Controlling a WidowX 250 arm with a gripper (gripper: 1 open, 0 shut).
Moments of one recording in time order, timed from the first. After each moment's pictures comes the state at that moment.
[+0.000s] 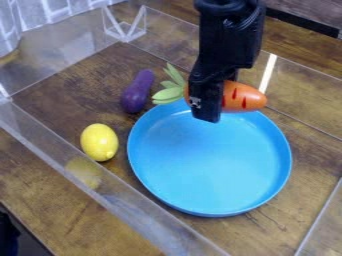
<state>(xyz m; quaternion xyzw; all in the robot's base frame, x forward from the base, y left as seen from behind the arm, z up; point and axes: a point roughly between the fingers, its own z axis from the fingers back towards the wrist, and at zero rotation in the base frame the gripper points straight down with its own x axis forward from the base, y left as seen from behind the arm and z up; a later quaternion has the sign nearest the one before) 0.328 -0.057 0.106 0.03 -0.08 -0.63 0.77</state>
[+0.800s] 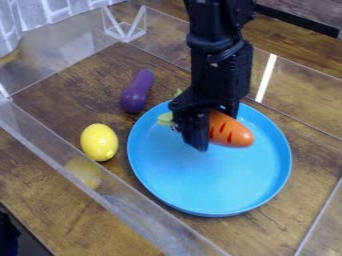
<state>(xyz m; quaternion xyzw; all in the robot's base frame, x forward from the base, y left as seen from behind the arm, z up) 0.322 -0.048 0.069 -0.01 -0.07 -0.75 0.66</state>
